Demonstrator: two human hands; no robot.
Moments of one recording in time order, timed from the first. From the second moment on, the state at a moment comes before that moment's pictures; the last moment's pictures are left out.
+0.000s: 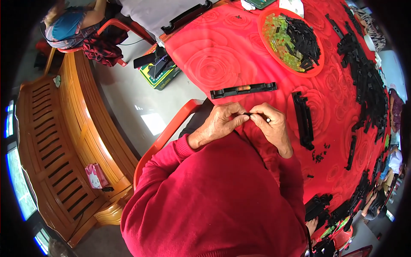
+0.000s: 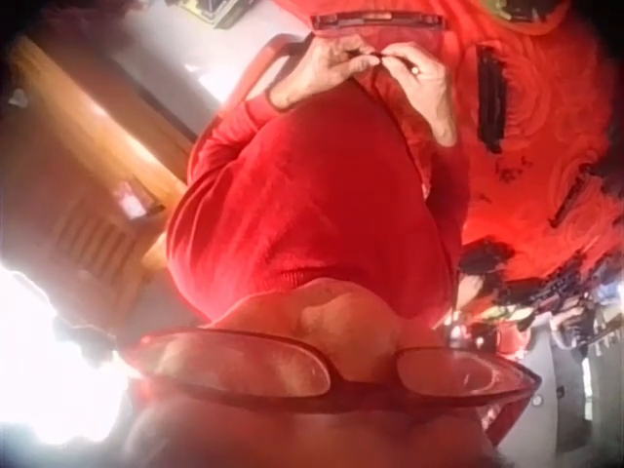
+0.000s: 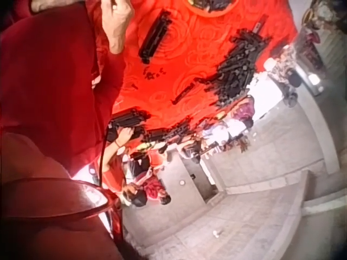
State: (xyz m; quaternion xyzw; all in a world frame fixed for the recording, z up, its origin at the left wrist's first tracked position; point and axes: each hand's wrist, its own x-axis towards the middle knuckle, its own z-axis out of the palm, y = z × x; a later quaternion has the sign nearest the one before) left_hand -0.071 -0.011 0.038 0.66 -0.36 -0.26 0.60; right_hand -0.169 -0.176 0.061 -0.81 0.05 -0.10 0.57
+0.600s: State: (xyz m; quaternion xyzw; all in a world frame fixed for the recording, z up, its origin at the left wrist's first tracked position) left_hand -0.054 -0.002 0.022 0.65 -0.66 0.20 0.32; right_hand -0.180 -0.184 0.041 -0.53 0.27 0.12 0.80
